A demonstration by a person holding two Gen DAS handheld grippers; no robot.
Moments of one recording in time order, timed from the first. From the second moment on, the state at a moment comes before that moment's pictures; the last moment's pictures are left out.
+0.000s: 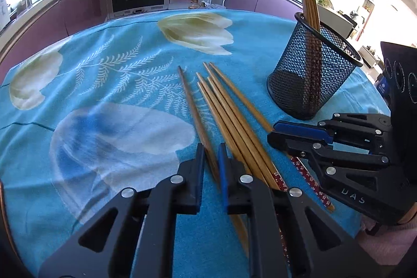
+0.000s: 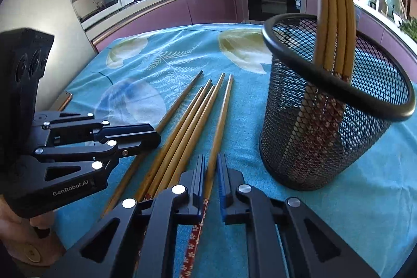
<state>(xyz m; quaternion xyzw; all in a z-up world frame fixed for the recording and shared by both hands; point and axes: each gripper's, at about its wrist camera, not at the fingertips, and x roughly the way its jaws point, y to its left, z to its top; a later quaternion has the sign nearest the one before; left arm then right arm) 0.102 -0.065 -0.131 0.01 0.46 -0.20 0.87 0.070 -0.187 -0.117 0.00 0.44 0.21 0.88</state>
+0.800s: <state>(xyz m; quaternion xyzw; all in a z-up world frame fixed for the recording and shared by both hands) 0.087 -0.054 -0.127 0.00 0.45 -0.21 0.87 0.050 -0.216 -0.098 0.07 0.40 0.22 0.89</state>
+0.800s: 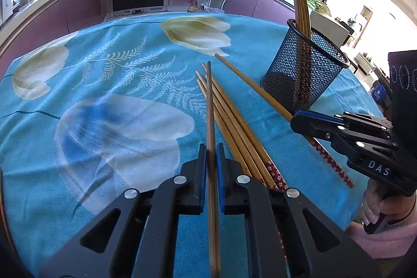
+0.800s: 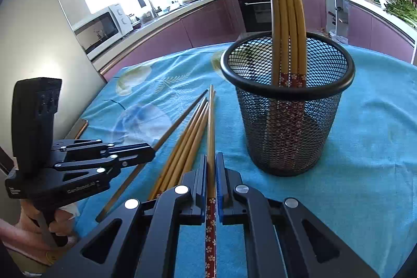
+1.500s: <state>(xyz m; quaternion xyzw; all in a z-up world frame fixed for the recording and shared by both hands) 0.106 -0.067 -0.133 0.03 0.47 -0.22 0.85 0.065 -0.187 -0.116 0.02 0.44 0.24 0.87</state>
